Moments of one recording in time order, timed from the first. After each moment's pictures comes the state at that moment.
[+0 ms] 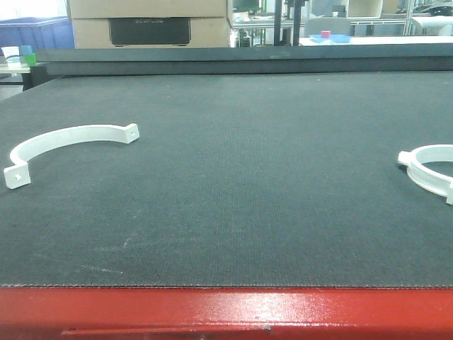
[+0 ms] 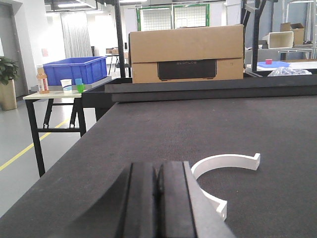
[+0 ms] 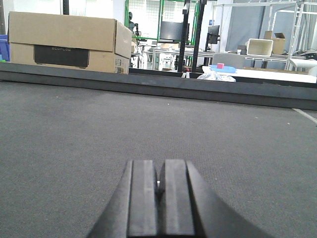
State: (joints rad) left arm 0.06 0.00 0.00 0.04 -0.04 0.05; right arm -0.02 0.00 -0.01 0.11 0.01 -0.13
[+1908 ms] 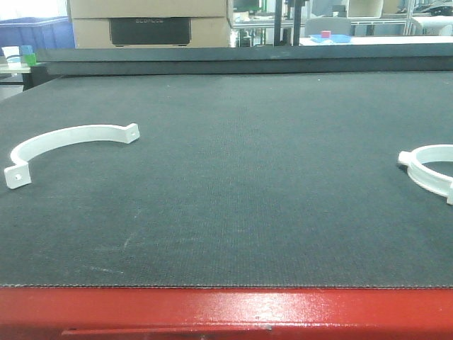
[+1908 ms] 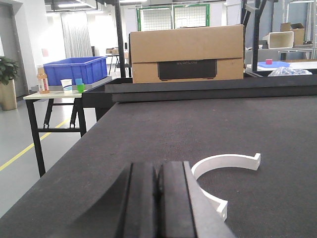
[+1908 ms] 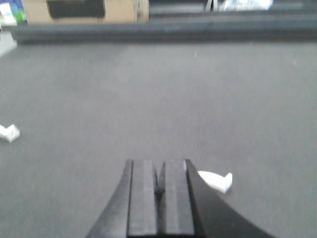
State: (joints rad) left arm 0.06 0.00 0.00 0.04 -0.04 0.05; right arm -0.02 0.47 -0.60 0.26 0.44 -0.13
